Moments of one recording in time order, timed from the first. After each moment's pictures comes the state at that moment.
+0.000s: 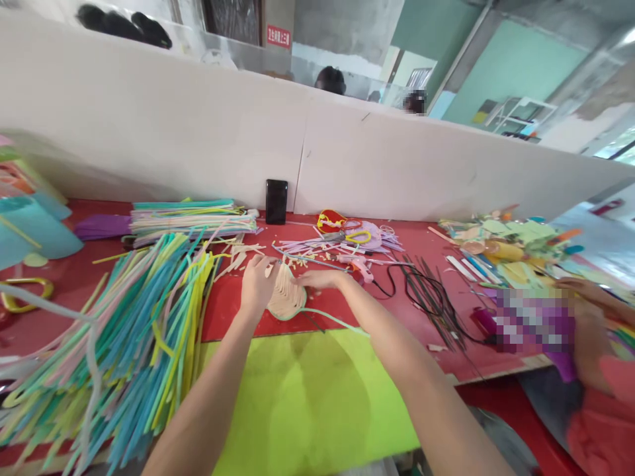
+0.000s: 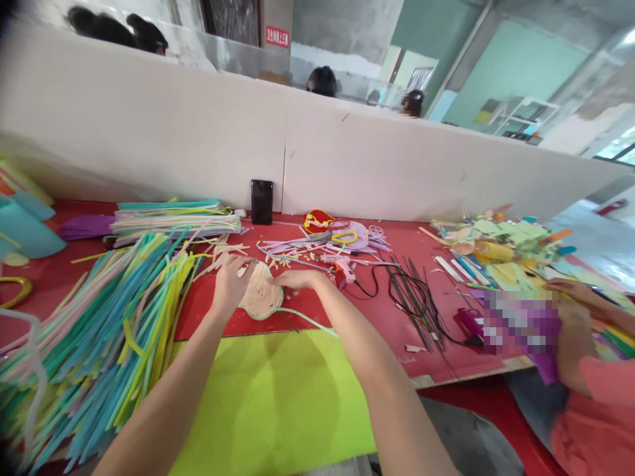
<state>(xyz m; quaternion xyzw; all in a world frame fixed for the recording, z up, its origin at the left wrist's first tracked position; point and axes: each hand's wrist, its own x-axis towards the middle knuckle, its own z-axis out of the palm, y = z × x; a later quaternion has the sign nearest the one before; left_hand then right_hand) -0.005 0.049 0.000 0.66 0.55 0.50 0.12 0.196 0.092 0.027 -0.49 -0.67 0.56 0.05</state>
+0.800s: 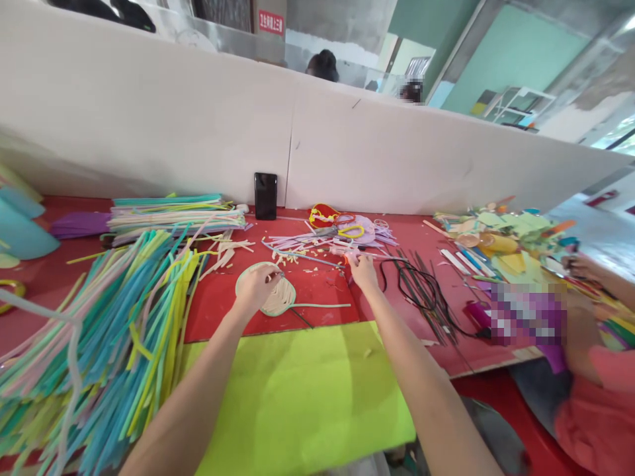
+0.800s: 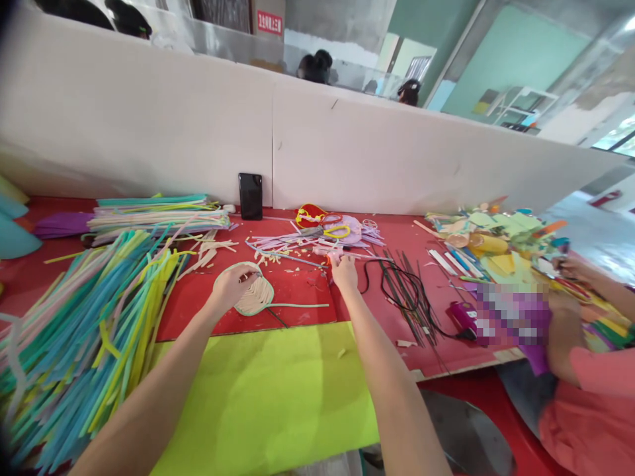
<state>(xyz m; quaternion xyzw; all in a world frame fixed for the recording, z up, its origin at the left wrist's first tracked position) 0.012 0.049 -0.014 0.75 0.52 0.34 0.23 0.339 0.090 -0.031 -0.77 -0.55 0.08 0.31</state>
